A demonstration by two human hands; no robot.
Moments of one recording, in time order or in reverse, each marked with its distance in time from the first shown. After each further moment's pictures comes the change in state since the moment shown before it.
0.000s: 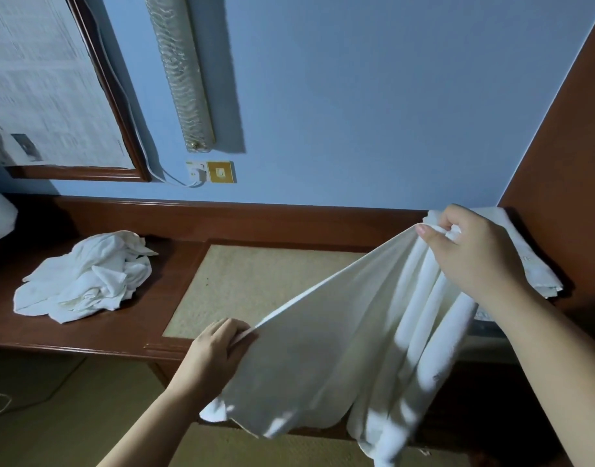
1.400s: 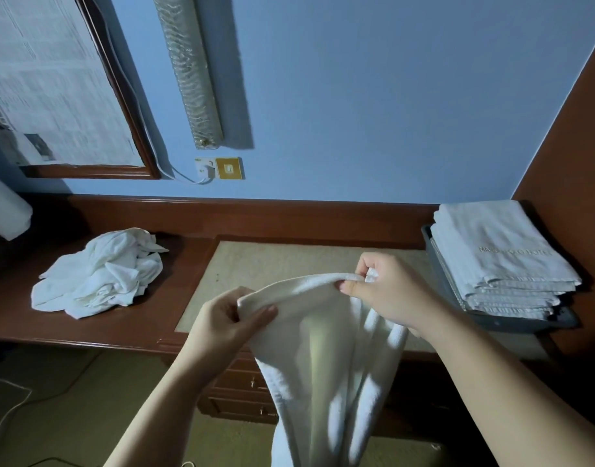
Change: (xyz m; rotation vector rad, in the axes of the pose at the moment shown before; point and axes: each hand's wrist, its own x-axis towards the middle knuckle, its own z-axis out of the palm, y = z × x) left_hand 0.024 0.073 -0.063 -0.730 -0.077 -0.388; right_hand -0.043 -0.050 0.079 0.374 -0.529 0.084
